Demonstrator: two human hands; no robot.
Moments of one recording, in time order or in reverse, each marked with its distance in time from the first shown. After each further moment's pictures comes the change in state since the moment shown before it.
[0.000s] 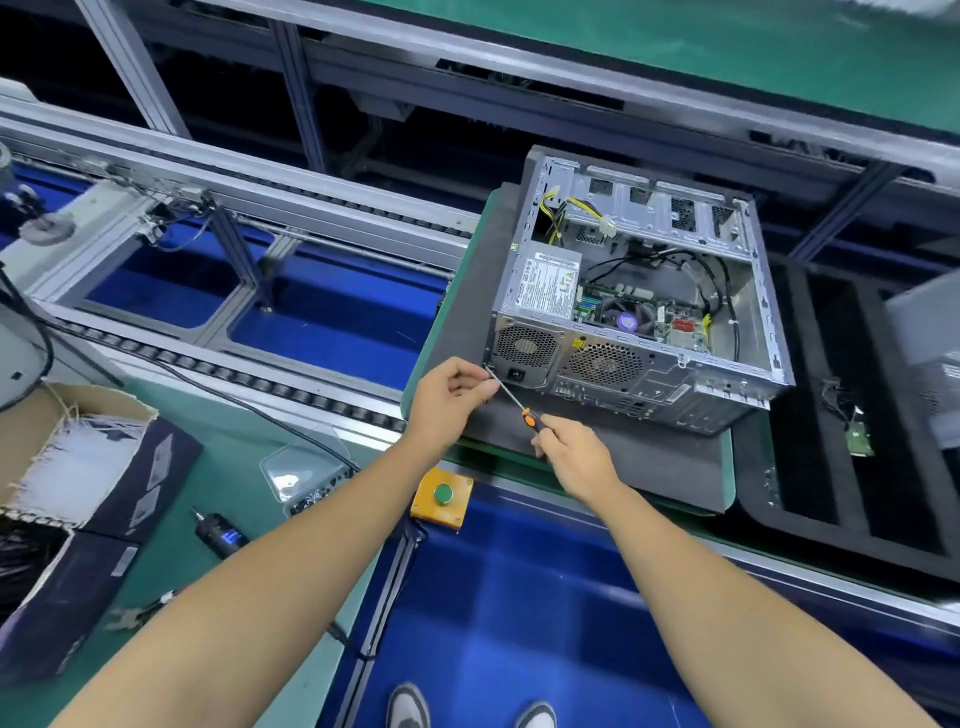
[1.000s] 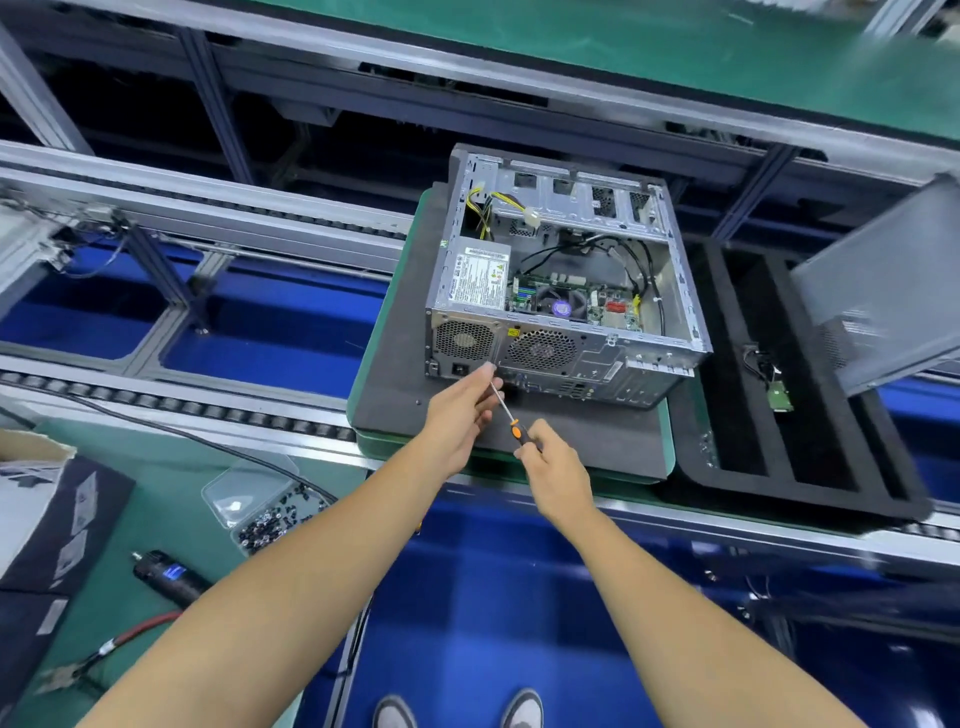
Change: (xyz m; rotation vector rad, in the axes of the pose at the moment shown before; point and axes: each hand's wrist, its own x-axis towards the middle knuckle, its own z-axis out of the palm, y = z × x) left_hand -0.013 0.015 0.081 -0.596 -0.118 -0.501; right_hand -0.051 0.021 0.003 0.167 0.208 0.173
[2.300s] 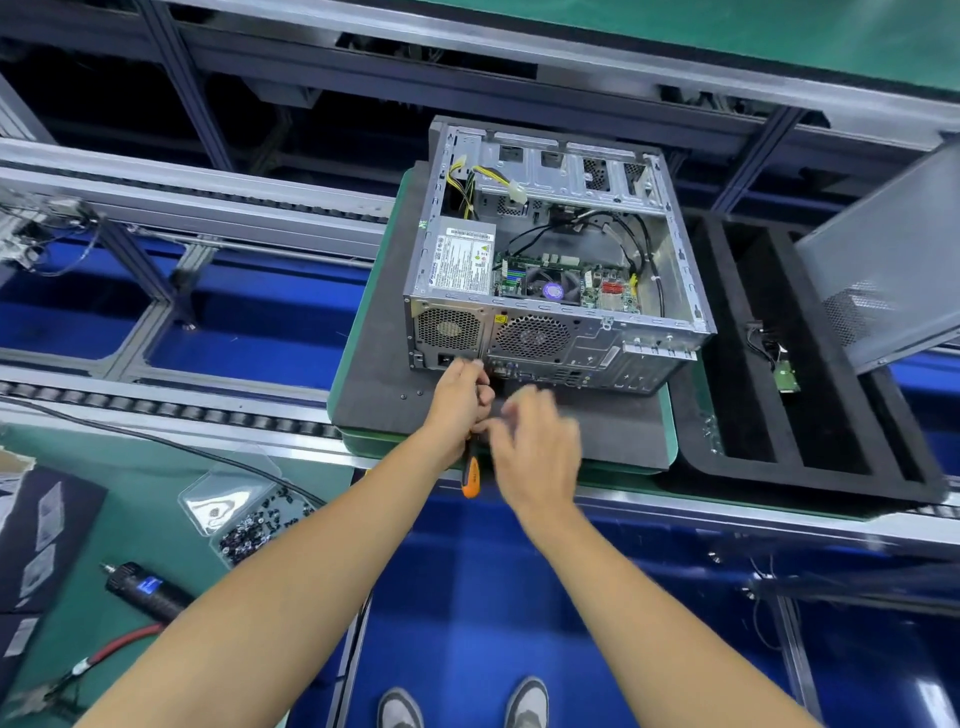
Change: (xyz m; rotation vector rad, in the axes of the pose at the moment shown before) left_hand 0.025 -0.011 0.014 0.262 -0.022 0.022; right_hand -0.008 -0.047 0.004 -0.260 0.373 -0.213
